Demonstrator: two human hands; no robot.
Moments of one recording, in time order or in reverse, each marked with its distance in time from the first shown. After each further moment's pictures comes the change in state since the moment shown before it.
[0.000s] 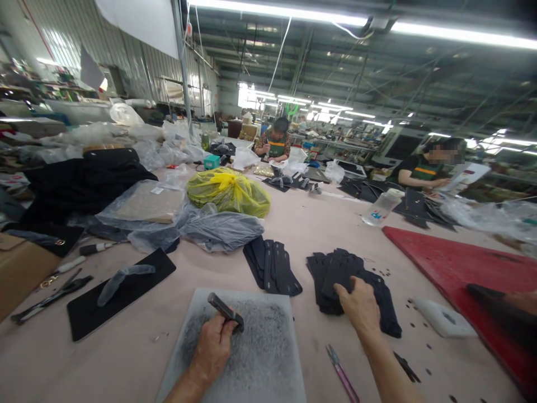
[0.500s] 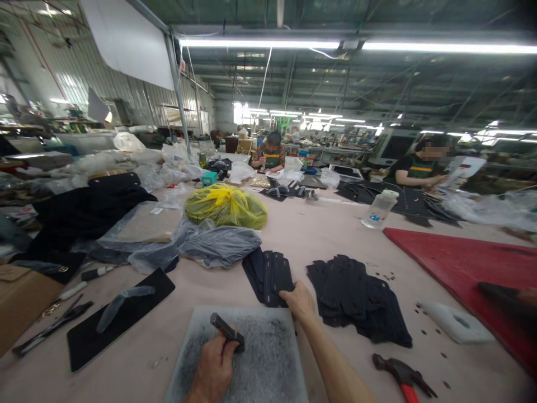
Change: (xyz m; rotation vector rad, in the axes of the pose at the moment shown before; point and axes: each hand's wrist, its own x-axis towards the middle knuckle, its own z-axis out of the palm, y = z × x) left_hand -0.001 -0.008 0.007 0.074 0.040 0.125; right_hand -0.009 -0.086 0.089 0.231 -0.299 -0.002
